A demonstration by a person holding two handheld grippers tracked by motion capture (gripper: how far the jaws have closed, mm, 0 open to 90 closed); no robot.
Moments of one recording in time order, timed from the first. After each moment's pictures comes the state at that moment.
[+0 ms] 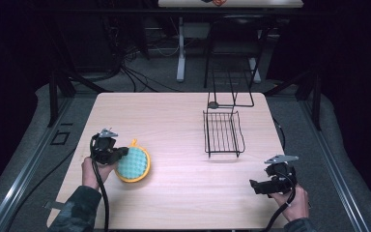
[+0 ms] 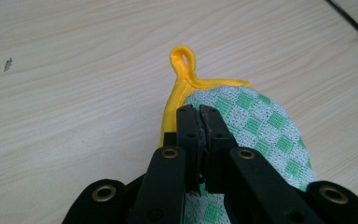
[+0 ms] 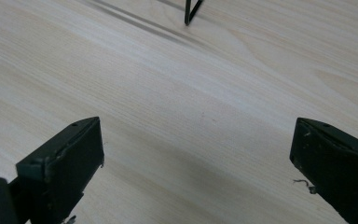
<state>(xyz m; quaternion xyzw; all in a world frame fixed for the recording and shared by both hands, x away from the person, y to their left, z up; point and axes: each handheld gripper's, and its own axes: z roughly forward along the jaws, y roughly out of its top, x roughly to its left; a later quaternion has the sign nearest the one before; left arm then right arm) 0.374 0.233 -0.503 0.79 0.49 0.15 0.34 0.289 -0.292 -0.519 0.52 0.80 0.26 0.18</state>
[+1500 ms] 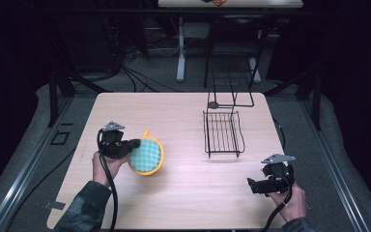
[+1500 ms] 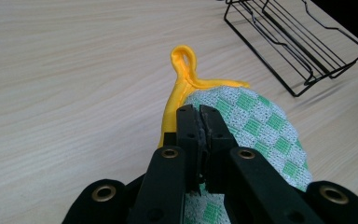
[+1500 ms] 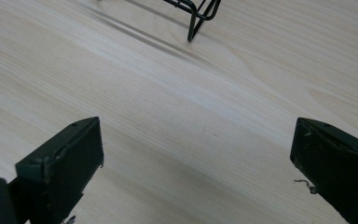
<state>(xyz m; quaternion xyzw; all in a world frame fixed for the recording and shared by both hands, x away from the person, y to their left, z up) 0.373 0.199 -0.471 0.77 0.47 0.13 0.41 0.289 -0.281 -0.515 0.50 0.80 0.26 0.21</state>
